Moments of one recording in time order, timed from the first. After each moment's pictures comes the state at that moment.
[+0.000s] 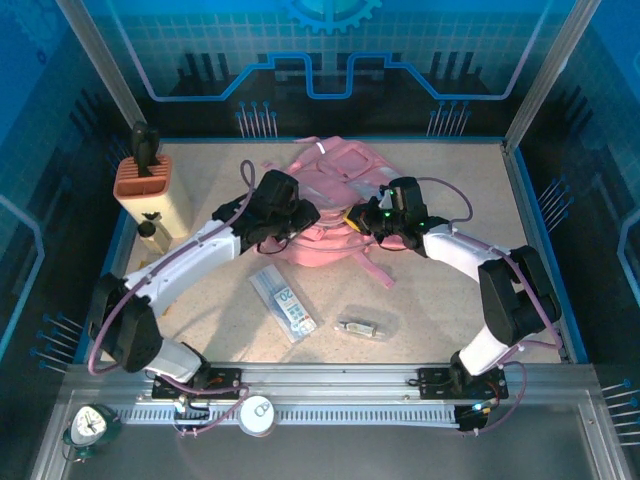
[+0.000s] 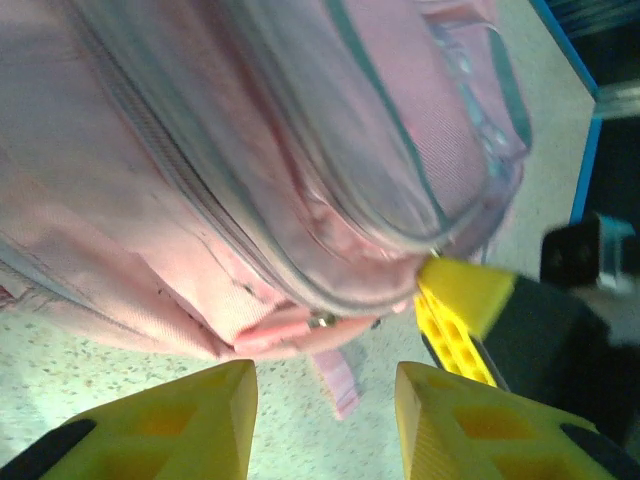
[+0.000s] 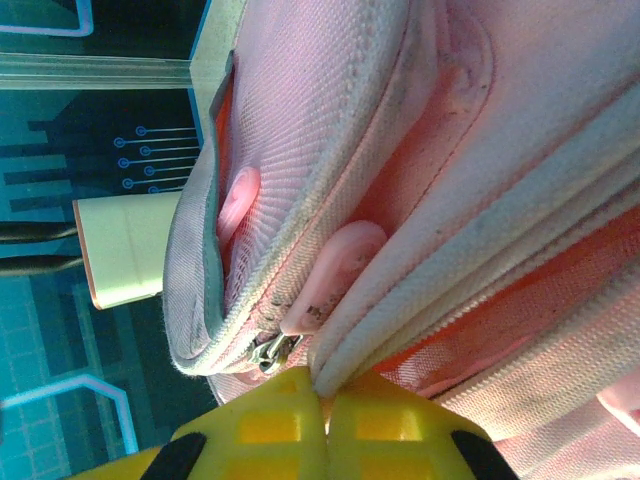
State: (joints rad) left arm -0.58 1.47 1.23 -0.56 0.06 -1.06; right arm 0.39 1.62 0.95 0.07 -0.52 1.16
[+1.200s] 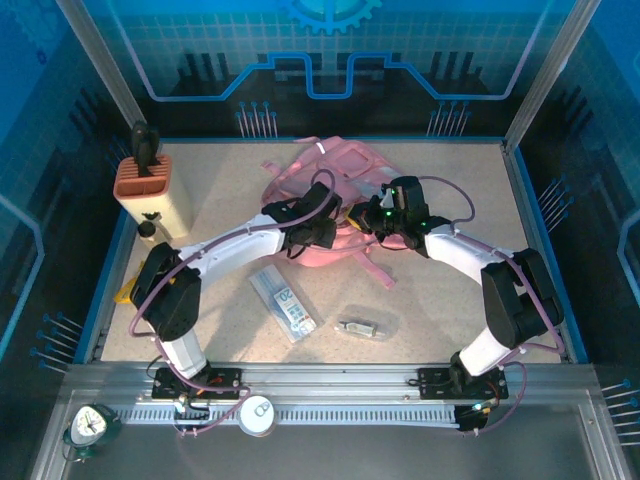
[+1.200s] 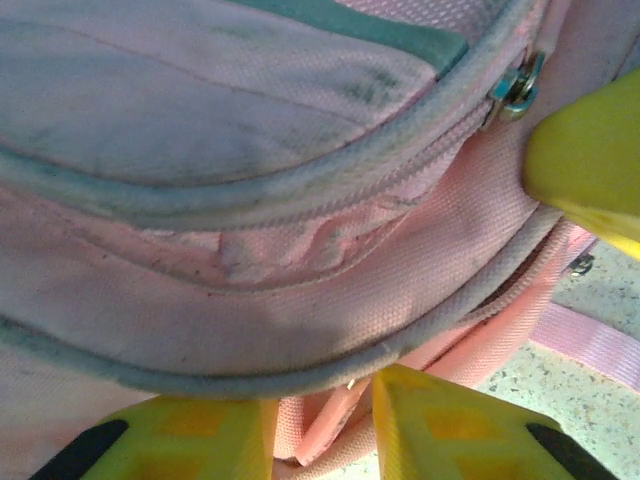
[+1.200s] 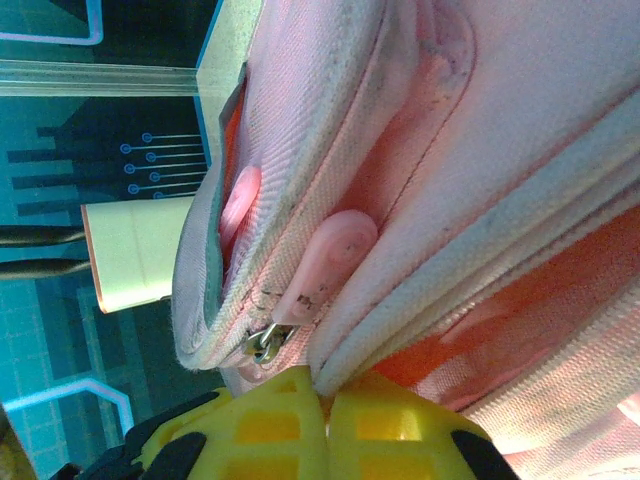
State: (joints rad) left arm -0.71 1.75 1.37 -0.61 -0.19 -0.40; right arm 0.39 1.60 0.95 0.06 -0.50 1.16
